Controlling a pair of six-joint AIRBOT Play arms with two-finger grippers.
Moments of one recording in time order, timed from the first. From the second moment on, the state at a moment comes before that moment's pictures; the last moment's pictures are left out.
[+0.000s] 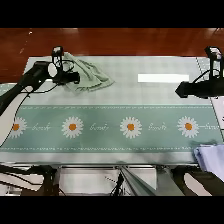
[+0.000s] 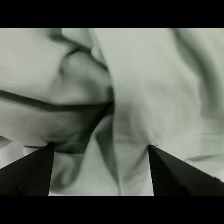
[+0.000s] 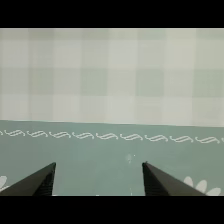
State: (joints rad) left arm -0.17 -1.66 1.31 1.51 -0.73 -1.76; right arm -0.04 -1.00 1.03 -1.44 1.11 1.53
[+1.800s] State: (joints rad) left arm -0.76 -0.86 1.25 1.24 -0.90 -1.61; right arm -0.04 -1.00 1.03 -1.59 1.49 1.46
